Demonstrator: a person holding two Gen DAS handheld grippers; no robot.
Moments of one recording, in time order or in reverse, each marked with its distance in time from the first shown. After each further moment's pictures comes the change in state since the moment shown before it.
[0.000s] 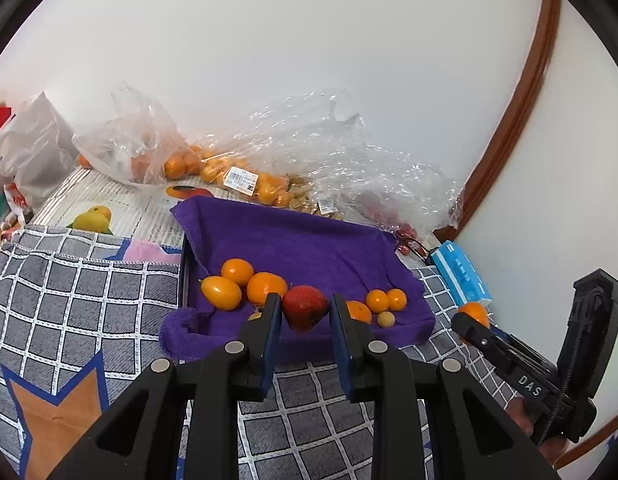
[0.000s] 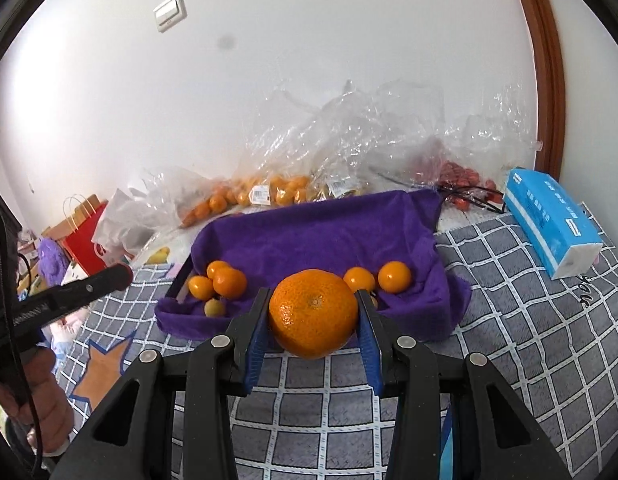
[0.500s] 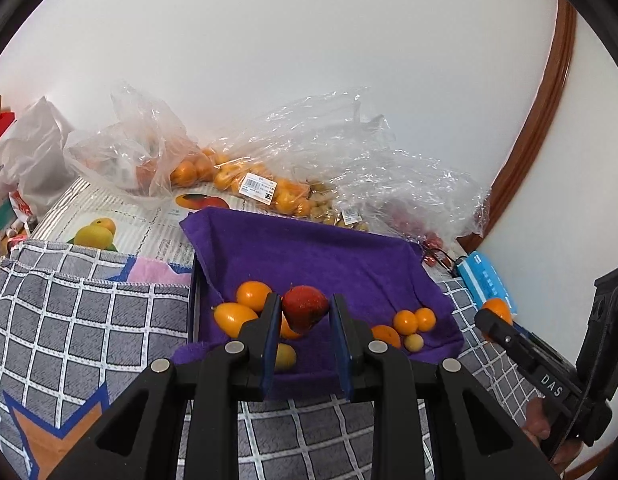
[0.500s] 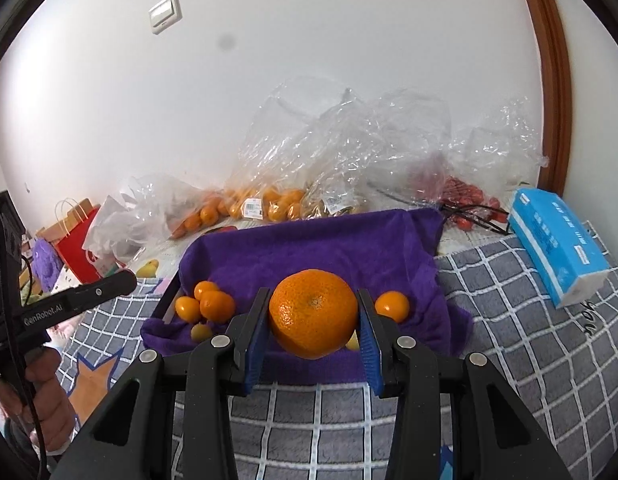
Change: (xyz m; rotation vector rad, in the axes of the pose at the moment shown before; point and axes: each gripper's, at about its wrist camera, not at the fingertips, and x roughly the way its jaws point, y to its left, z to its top) left arm 0.032 0.007 0.019 0.000 0.000 0.068; right arm 0.027 -0.006 0.023 -0.010 -0.019 -0.007
